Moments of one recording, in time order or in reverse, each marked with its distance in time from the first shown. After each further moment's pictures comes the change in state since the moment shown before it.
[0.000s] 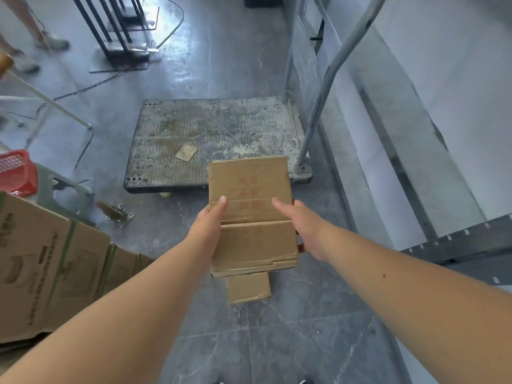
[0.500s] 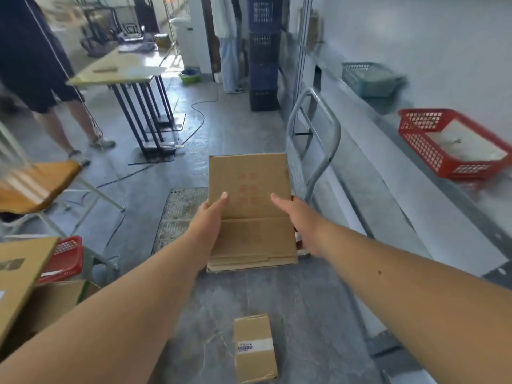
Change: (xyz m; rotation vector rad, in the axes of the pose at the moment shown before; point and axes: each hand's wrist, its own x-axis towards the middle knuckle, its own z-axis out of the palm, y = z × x) left_hand -0.151 0.205 -0.029 0.007 0.057 0.368; right_hand -0.145 -0.215 -0.011 0.019 0.048 -0.322
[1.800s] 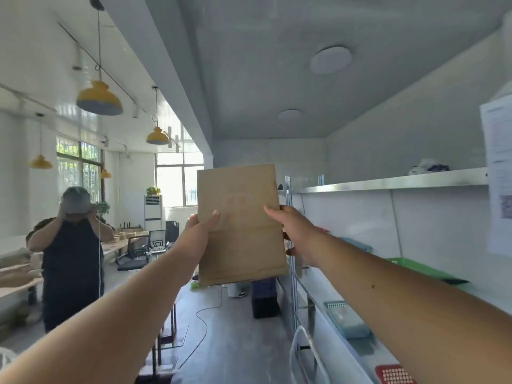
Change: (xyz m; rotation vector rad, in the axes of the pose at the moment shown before) left_hand -0.309 0.501 -0.126 -0.160 0.026 0.795; right_hand -0.321 -0.519 -0.009 -0.109 0.134 -0.803
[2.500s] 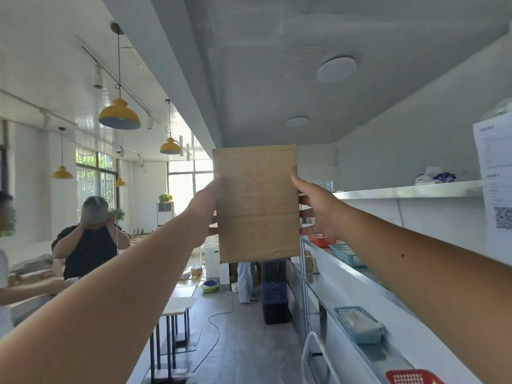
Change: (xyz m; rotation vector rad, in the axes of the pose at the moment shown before) left_hand -0.024 0.098 -0.021 -0.069 -0.104 0.014; right_hand -0.038 -0.082 -0.031 0.100 -0.011 0.005
